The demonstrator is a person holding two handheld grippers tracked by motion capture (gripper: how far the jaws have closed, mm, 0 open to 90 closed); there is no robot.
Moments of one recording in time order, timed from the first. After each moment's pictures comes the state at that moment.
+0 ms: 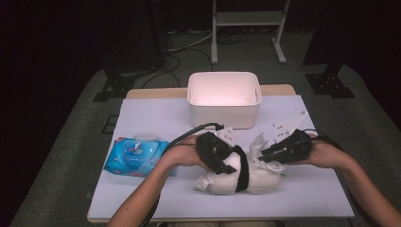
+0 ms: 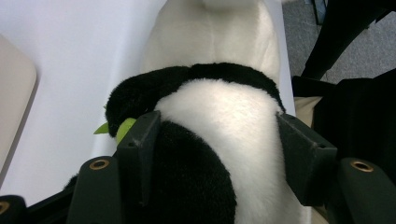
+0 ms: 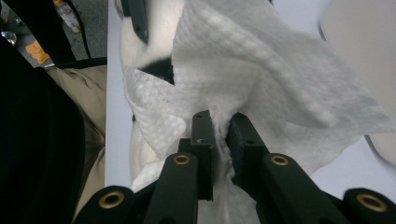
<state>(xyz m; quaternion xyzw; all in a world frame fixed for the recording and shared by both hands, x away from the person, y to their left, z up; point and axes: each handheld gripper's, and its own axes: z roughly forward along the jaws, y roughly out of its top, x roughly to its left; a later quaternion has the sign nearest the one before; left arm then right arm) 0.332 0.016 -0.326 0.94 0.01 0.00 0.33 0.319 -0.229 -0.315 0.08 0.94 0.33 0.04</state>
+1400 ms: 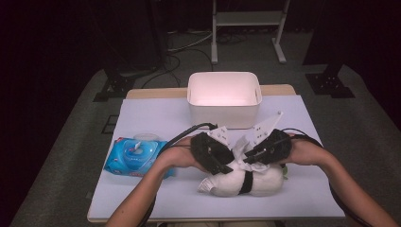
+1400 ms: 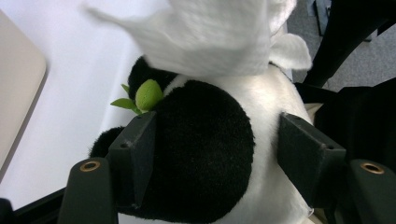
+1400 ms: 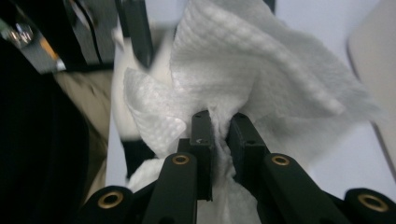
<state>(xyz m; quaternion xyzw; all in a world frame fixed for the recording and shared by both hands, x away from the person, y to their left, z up) 0.330 0.029 -0.328 0.94 0.03 -0.01 0.35 0.328 -0.189 -0.319 0.06 0.94 0.33 0.01</state>
